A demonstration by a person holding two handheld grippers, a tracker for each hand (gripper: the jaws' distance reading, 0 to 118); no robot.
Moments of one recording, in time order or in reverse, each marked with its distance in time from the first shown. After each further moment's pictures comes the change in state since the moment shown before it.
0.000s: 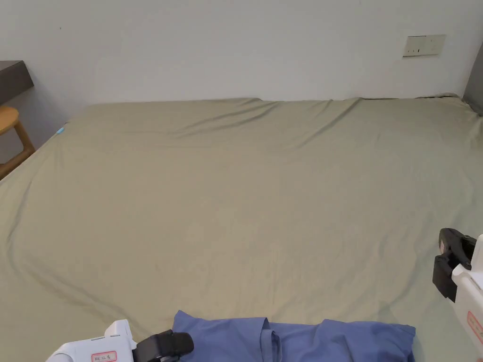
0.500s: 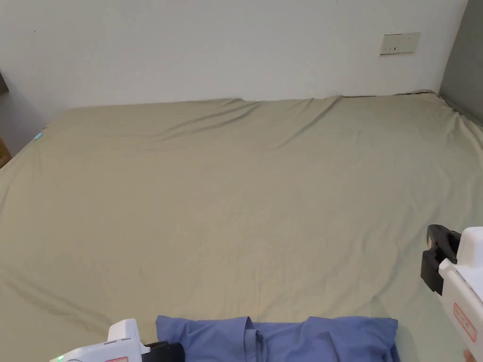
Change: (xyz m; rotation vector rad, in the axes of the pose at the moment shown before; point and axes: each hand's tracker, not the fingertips) left arm 0.077 -0.027 0.002 0.033 0.114 -0.217; right arm 0.012 -0.003 0.001 -0.014 -0.021 -0.014
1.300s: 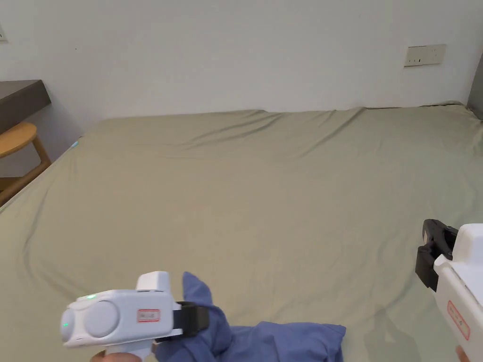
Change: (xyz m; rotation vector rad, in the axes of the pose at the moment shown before) left arm 0.120 0.027 0.052 0.000 0.058 -0.151; right arm 0.000 0.011 0.014 0.081 0.079 -0.033
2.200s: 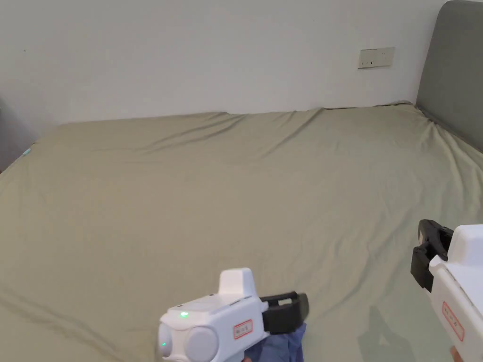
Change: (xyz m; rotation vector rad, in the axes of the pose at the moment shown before) left arm 0.142 -0.045 -0.055 0.285 -0.203 -0.209; right arm 0.046 -0.005 0.022 0.000 -0.094 -0.006
